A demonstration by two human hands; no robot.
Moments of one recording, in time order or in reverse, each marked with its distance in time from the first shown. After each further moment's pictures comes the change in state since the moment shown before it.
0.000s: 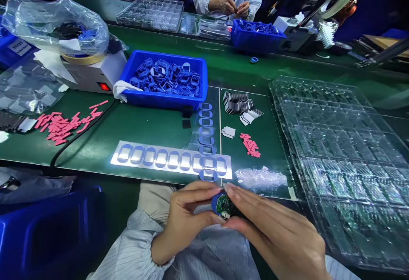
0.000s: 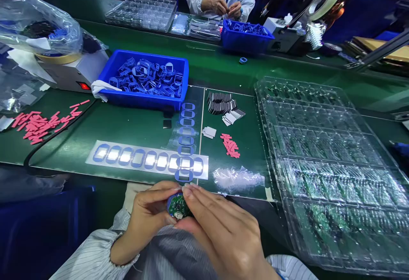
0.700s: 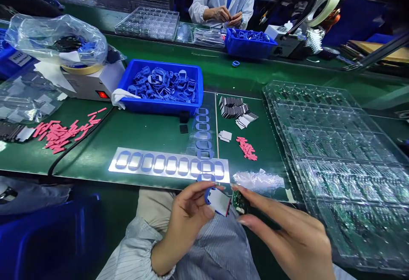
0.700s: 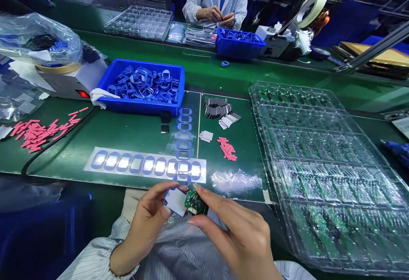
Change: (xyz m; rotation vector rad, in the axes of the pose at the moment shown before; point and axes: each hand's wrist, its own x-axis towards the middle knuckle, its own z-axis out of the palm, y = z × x) left_hand 0.000 0.004 0.008 -0.289 0.050 -0.251; right_hand -0.007 0.008 -0.005 0.137 0.024 0.238
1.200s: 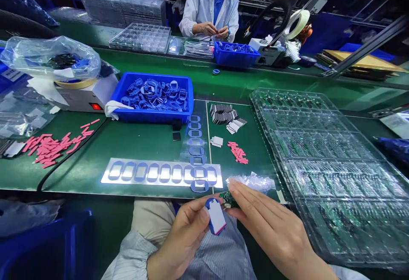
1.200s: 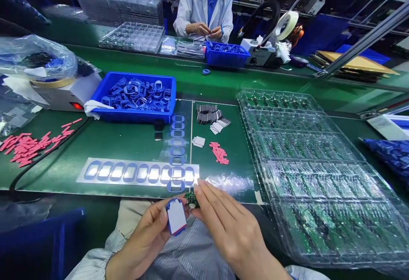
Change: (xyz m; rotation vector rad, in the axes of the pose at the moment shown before) left_hand -0.005 0.001 0.011 -0.079 0.036 -0.391; right_hand -0.002 0.020 -0.003 -0.352 -0.024 -0.348
